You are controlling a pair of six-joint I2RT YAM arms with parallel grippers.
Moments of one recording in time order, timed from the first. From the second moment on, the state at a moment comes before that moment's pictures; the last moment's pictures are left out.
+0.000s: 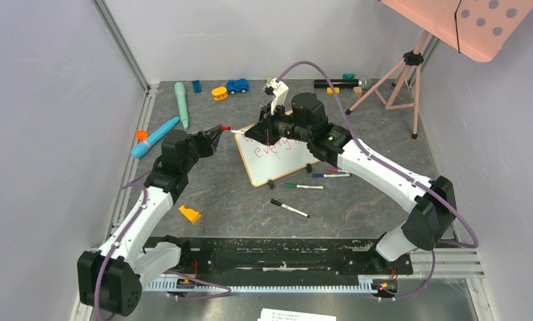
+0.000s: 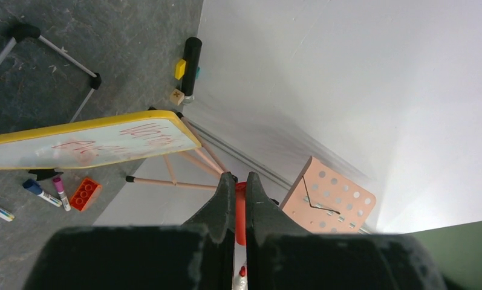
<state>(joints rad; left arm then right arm) -0.24 1.00 0.71 -0.07 0.01 -1.96 0.76 1.54 1.38 -0.08 -0.34 0.29</state>
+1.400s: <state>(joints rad) -0.24 0.98 0.63 0.06 0.06 -2.01 0.76 1.54 1.38 -0.08 -0.31 0.26</state>
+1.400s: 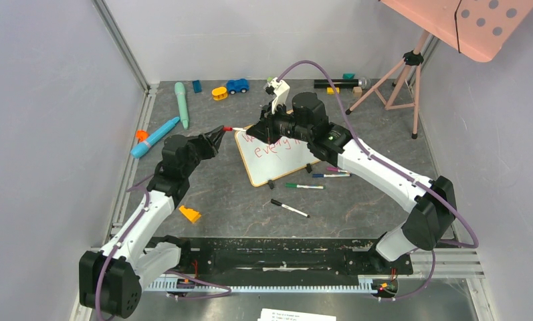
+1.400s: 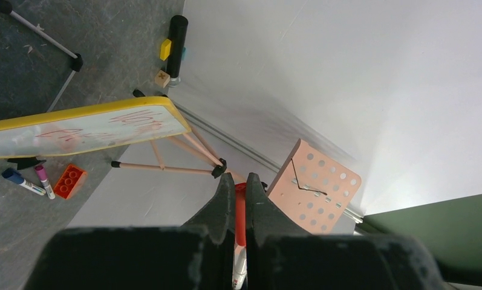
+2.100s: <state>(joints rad) -0.25 0.99 0.63 0.09 0.06 -2.01 0.75 1.54 1.38 -0.08 -0.31 0.26</state>
